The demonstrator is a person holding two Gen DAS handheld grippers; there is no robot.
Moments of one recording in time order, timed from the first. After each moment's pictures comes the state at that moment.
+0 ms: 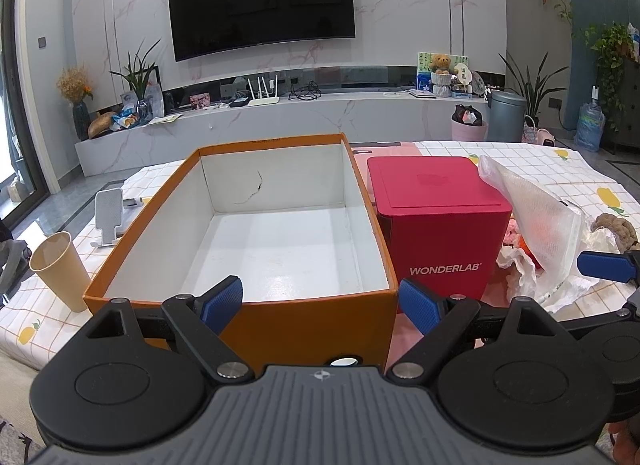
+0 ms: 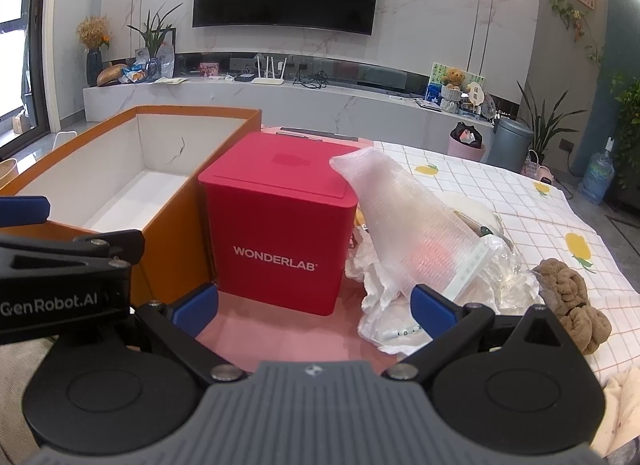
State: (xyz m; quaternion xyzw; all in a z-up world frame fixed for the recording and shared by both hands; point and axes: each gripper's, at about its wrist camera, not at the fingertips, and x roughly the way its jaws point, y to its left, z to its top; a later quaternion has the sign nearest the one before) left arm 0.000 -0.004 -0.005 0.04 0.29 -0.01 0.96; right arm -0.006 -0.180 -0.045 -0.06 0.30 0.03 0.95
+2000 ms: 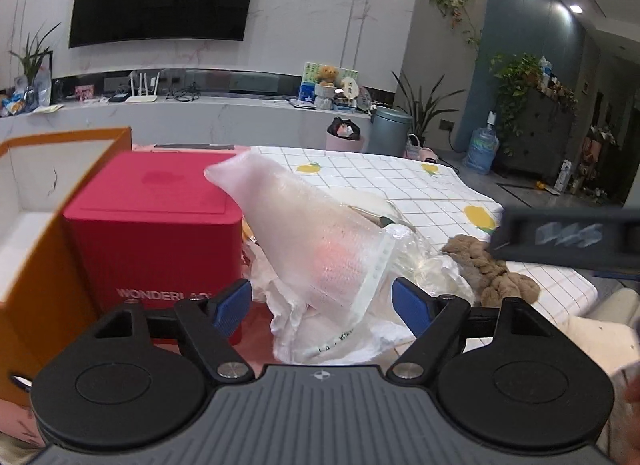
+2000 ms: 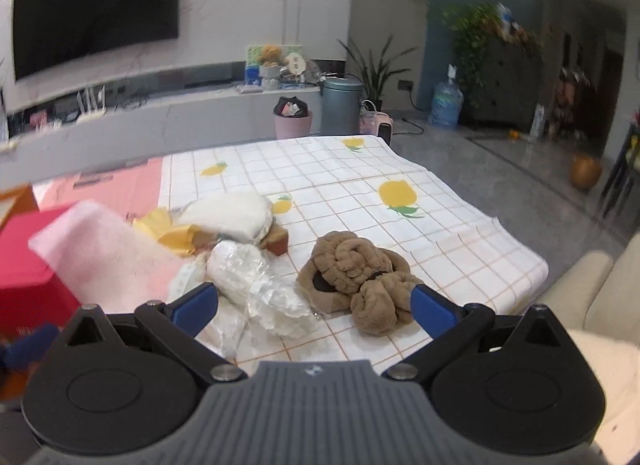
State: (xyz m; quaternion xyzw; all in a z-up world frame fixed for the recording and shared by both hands) left arm 0.037 -0.139 -0.042 -0.04 0.27 -0.17 0.95; right arm -0.014 -0.338 -0.005 0.07 0.29 -0.23 0.93
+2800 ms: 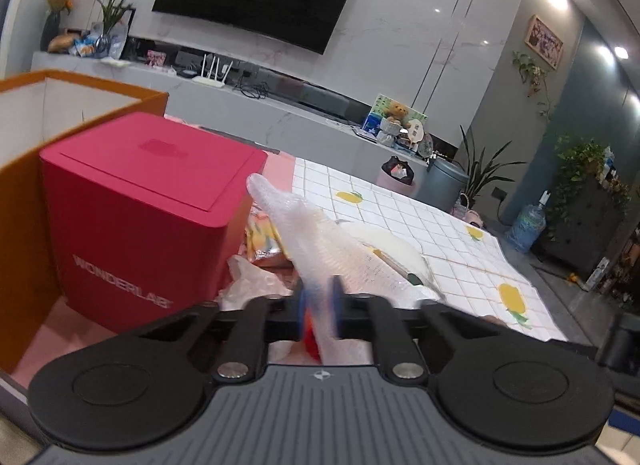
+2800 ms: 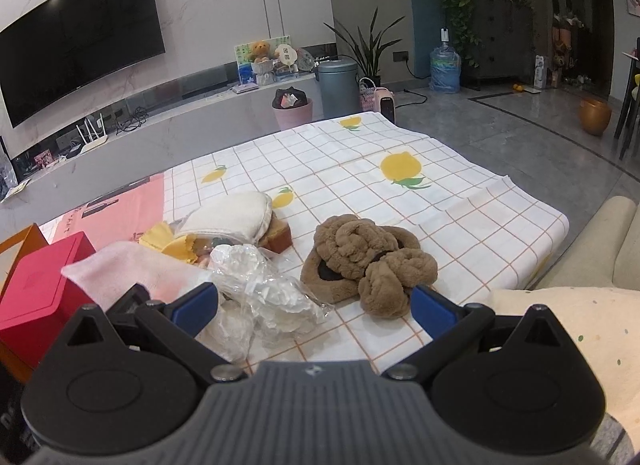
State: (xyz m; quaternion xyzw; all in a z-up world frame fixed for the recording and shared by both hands) left arm 0.055 -0.148 -0.047 -0.16 0.25 -0.07 0.95; right arm -0.013 -0.357 -0.015 0.13 0.30 -0.21 0.92
